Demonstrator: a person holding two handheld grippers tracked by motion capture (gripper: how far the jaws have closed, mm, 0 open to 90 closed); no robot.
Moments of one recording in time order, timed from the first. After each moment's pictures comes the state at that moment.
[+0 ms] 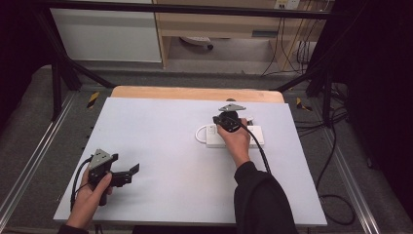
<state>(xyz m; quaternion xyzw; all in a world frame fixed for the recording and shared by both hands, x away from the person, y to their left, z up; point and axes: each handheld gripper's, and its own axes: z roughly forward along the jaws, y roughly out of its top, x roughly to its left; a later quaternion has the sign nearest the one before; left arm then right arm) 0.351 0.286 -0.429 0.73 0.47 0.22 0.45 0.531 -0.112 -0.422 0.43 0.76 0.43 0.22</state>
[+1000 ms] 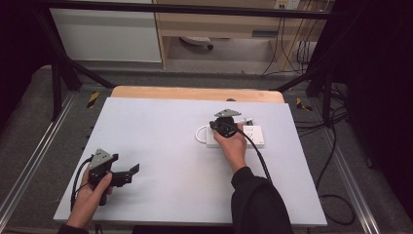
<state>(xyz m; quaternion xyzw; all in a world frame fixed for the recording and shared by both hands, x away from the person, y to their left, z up) 0.352 0.286 -0.430 0.73 0.46 0.23 0.44 0.519 -0.100 -0.435 0.43 0.77 0.42 0.22</state>
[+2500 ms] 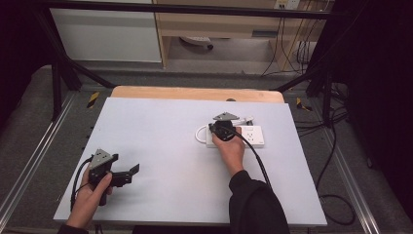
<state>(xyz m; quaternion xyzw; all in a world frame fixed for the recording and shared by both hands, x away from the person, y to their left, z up) 0.351 0.286 -0.430 0.73 0.46 0.23 0.44 0.513 -0.095 -0.444 0.43 0.76 0.42 0.24</state>
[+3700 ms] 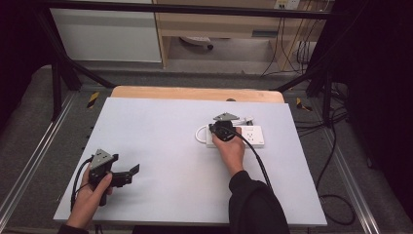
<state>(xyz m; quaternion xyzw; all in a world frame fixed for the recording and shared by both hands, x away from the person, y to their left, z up) 0.351 0.285 -0.430 0.73 0.46 0.23 0.44 0.513 -0.095 -0.446 0.43 0.76 0.42 0.23</state>
